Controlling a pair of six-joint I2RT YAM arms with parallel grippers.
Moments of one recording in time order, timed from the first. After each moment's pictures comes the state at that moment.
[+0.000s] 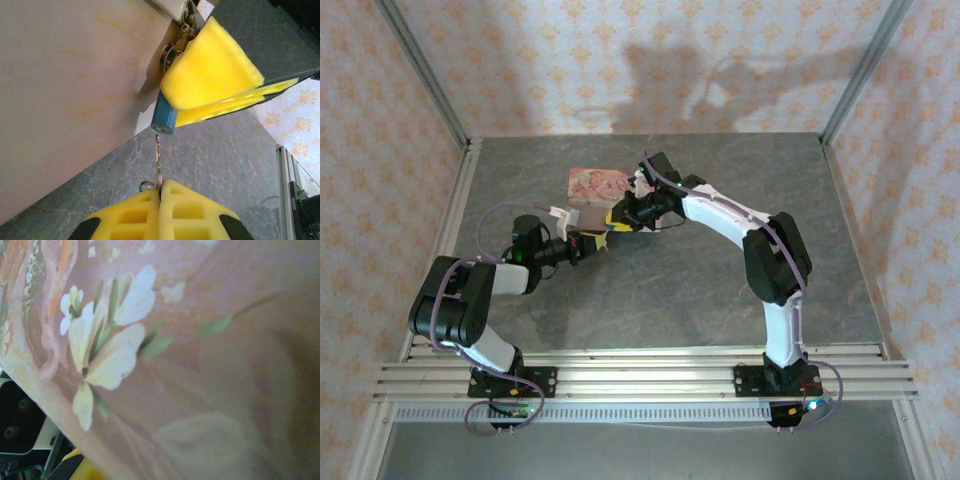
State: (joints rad) left arm -0.10 1.58 0.47 0.72 0.91 -0.35; right arm 0.61 2.01 1.61 -0.51 -0.69 0.83
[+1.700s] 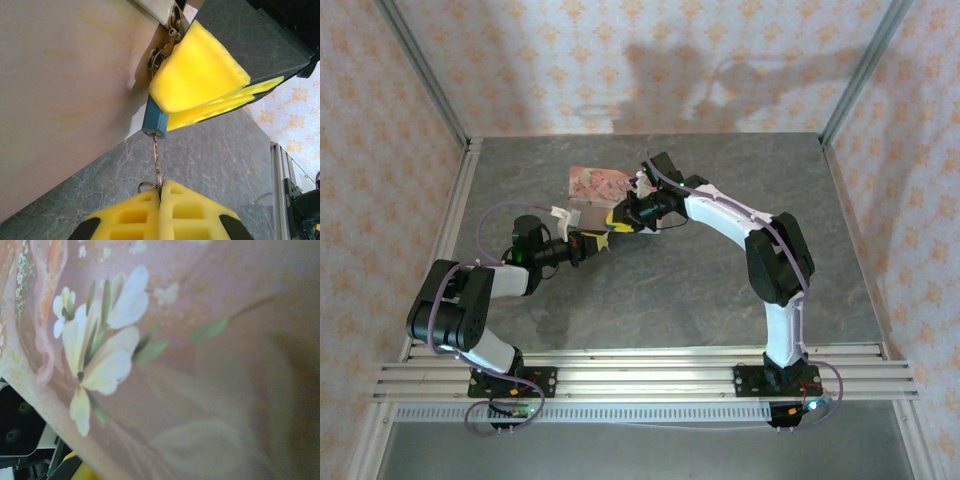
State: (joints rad) left arm -0.11 1.55 0.46 0.72 0.92 -0.36; right arm 0.60 1.99 1.59 -0.51 -0.74 0.85
